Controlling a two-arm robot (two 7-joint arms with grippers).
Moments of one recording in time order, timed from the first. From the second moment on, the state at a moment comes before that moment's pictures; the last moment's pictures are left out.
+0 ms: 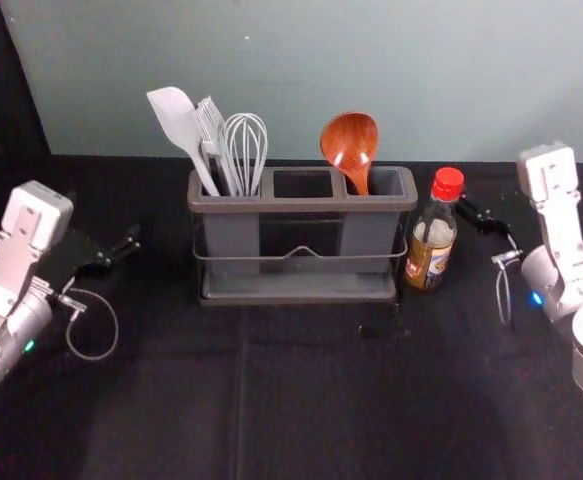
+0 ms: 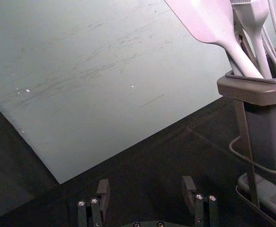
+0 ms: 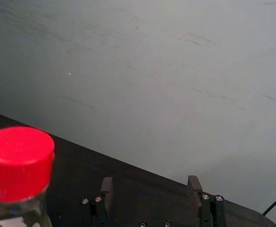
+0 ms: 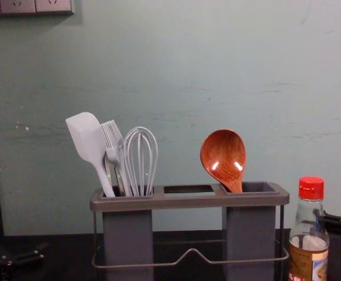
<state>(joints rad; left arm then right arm) -0.20 0.60 0.45 -1.41 -0.25 -0.12 0.03 0.32 0.18 -0.10 -1.18 -0.18 -0.10 0.09</state>
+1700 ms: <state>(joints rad) -0.20 0.60 0.45 -1.41 -0.25 -0.12 0.03 0.33 0.17 -0.10 -1.19 -0.20 -0.08 0.08</state>
